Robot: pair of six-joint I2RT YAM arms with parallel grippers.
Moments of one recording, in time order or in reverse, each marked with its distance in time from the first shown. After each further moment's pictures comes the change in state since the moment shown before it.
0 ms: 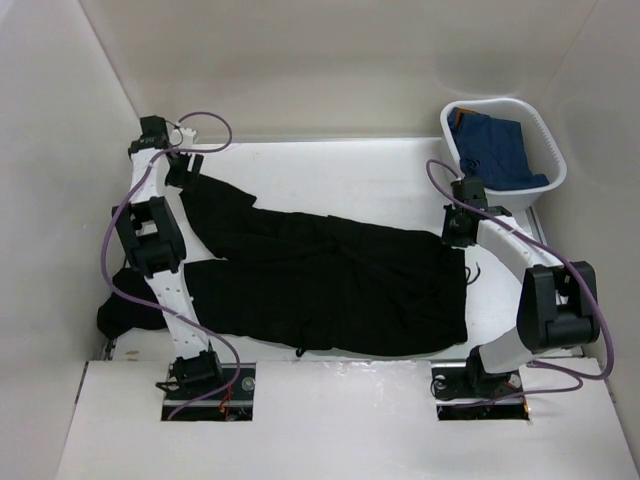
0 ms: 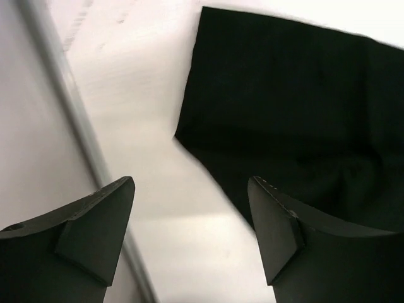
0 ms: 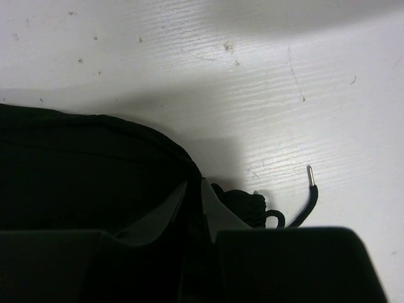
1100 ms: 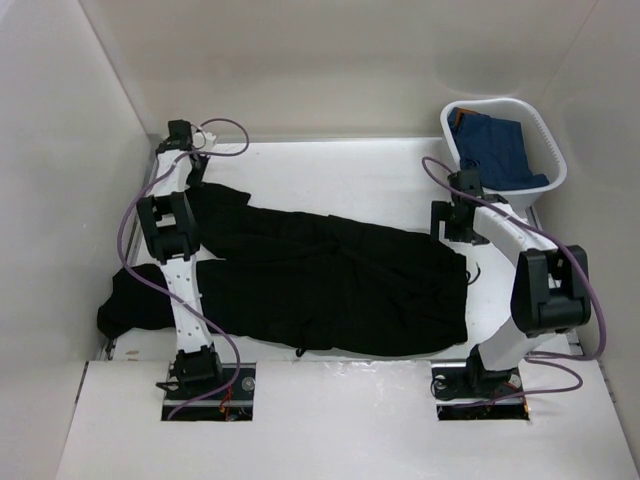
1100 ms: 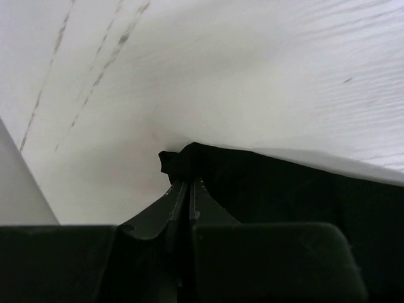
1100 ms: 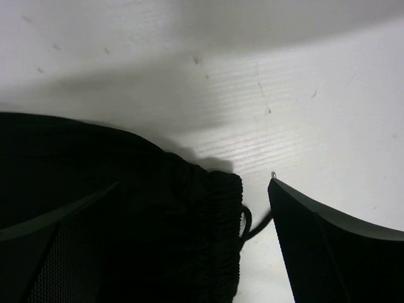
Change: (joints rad) left arm -0.084 0.297 0.234 0.065 -0.088 0.003; right arm -0.008 0.084 0.113 -0.092 0.079 -0.077
